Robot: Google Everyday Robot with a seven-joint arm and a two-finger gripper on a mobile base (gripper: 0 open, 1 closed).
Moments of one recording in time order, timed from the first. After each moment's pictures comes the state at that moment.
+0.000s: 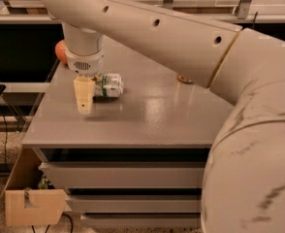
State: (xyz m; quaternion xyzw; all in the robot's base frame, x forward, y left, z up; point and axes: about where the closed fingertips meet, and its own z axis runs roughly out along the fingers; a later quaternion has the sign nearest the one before) arm 0.580 0.140 0.844 -0.70 0.71 0.00 0.11
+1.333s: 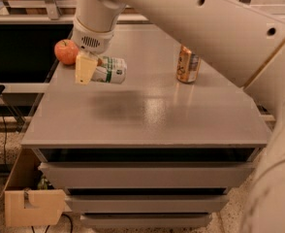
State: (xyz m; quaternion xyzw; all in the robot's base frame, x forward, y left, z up) arm 0.581 0.140 0.911 -0.69 0.69 0.07 0.21
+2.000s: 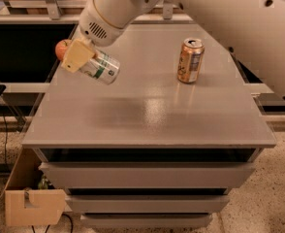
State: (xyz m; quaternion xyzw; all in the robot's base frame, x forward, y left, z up) arm 0.569 0.141 0.962 -0.59 0.71 0.19 0.32
